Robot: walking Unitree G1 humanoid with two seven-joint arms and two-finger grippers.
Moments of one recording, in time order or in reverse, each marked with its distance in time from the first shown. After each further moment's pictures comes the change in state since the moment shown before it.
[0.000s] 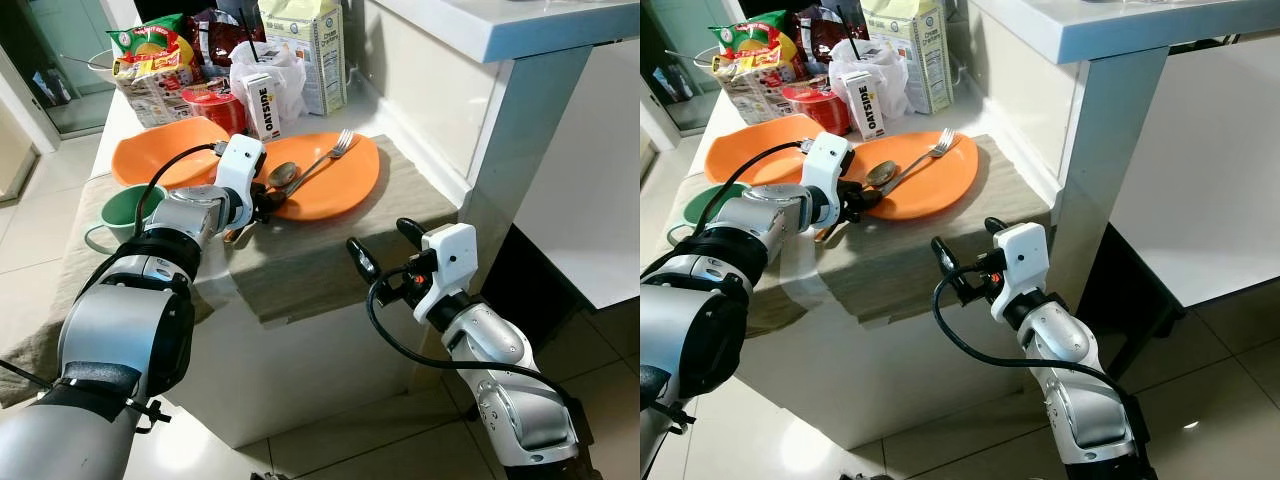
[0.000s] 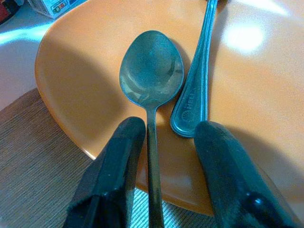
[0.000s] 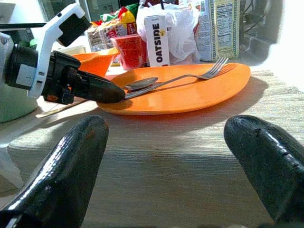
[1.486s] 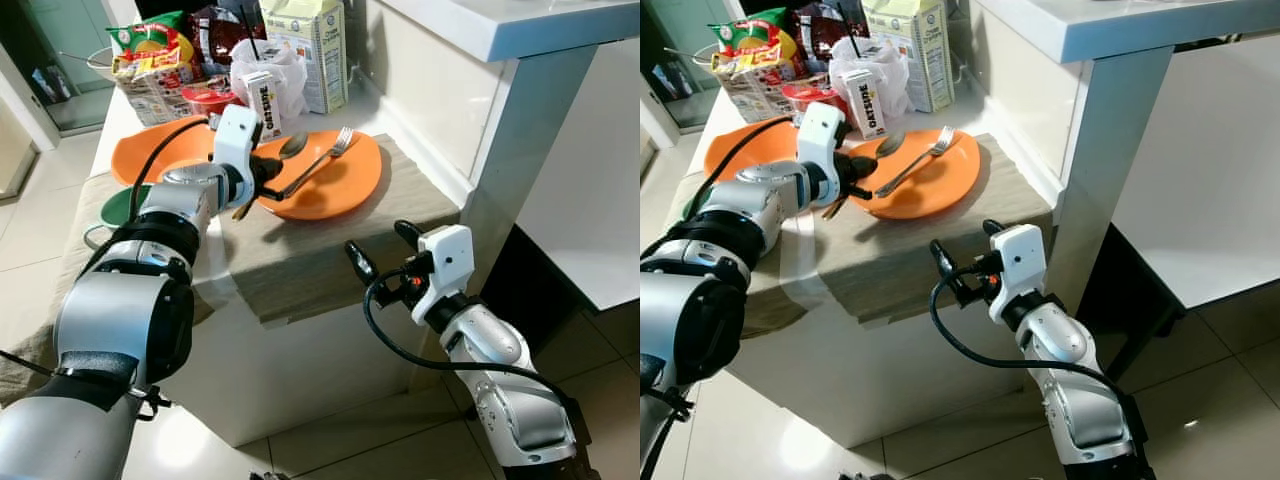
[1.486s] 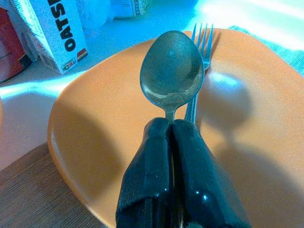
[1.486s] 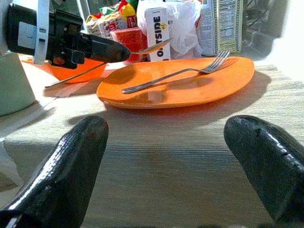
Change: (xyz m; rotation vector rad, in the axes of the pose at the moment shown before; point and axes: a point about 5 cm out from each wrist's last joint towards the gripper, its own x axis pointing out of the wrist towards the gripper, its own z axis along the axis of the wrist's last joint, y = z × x) left arm -0.005 0.001 0.032 -0.062 -0.149 -0.019; right arm 0.001 0.001 -0.003 -0.010 0.015 0.003
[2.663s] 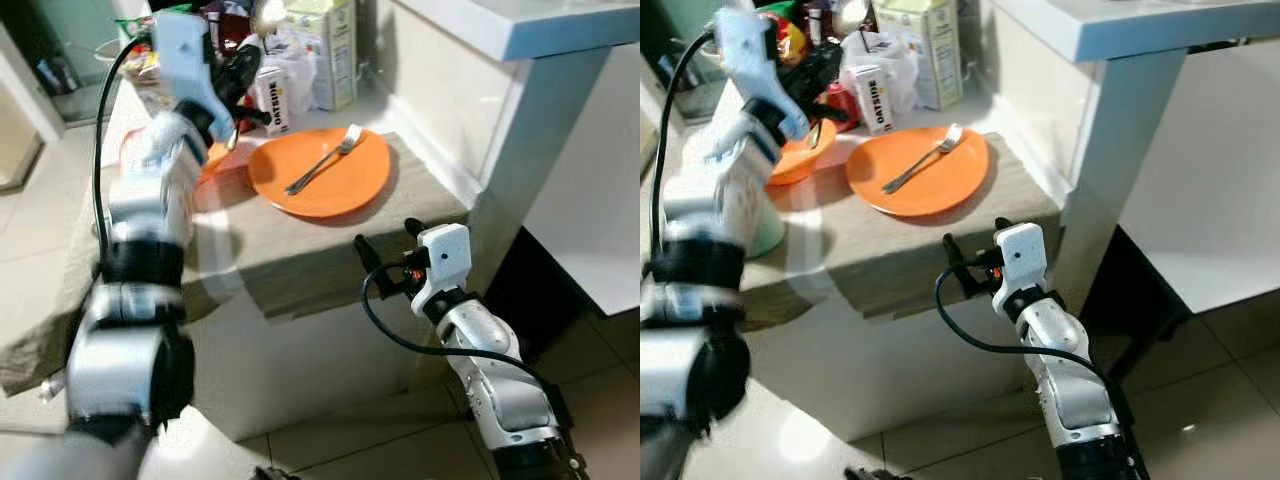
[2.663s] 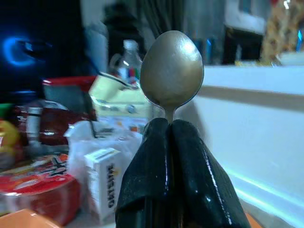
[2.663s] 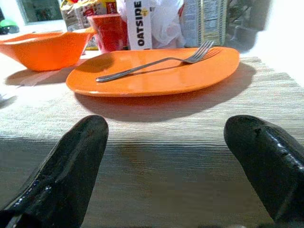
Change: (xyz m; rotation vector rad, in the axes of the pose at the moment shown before) left arm -0.054 -0.008 0.068 0.005 -0.666 0.068; right arm 0.011 -0.014 -0.016 -0.048 0.008 -0.103
